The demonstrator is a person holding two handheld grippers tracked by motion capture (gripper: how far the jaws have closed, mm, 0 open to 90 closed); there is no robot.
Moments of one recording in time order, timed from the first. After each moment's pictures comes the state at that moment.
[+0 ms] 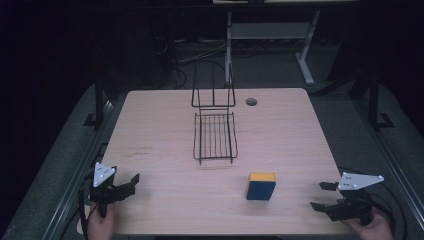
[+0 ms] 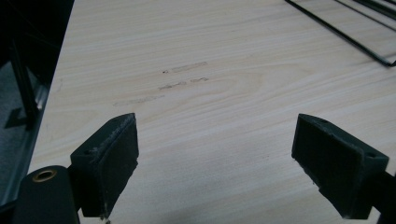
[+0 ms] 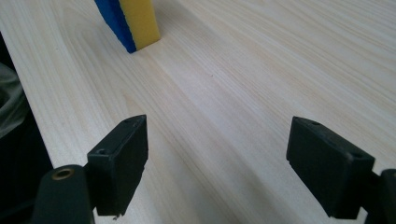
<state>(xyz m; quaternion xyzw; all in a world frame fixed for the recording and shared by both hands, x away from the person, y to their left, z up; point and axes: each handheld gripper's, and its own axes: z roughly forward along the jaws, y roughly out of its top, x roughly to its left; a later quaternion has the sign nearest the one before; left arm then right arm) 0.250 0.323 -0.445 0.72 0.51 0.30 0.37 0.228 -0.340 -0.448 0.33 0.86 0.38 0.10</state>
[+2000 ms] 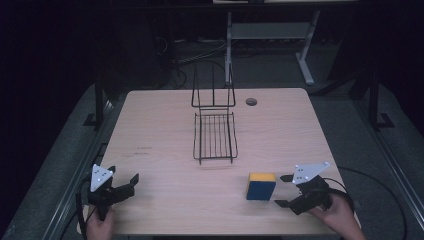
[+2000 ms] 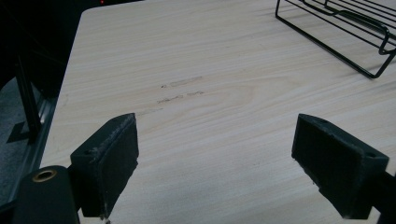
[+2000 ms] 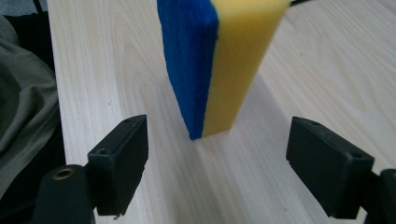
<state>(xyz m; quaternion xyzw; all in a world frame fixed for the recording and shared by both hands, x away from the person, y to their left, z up) 0.240 0.322 -0.438 0.71 0.49 0.32 0.39 0.258 -0.238 -0.426 0.20 0.91 0.36 0.07</state>
